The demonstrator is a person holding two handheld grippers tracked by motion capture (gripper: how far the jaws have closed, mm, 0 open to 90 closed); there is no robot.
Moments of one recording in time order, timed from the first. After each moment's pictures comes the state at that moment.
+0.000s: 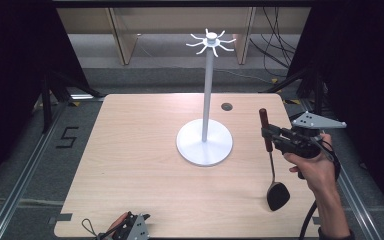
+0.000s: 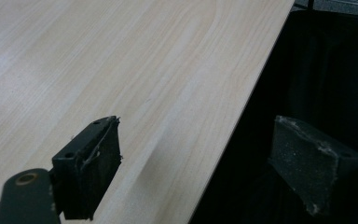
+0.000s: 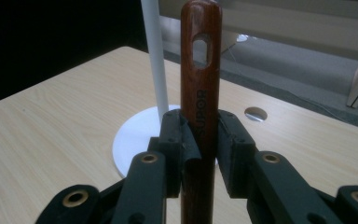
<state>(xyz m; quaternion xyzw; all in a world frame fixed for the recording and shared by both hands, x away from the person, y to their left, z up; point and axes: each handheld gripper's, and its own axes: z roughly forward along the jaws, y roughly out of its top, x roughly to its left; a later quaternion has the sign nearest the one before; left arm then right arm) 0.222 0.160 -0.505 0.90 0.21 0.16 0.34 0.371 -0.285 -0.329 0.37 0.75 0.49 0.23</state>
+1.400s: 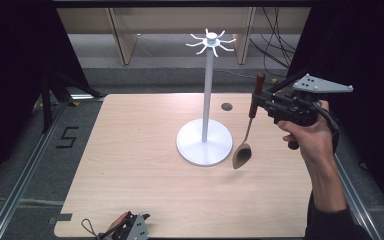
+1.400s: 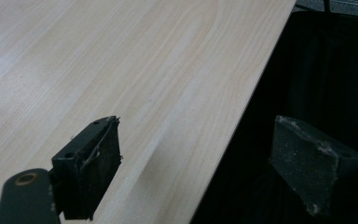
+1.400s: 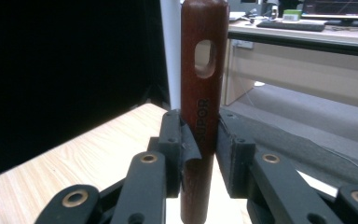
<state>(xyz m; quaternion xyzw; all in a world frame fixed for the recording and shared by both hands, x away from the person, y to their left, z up) 0.222 0.160 -0.505 0.90 0.21 0.16 0.34 0.398 -0.254 -0.255 0.33 0.72 0.57 0.23</state>
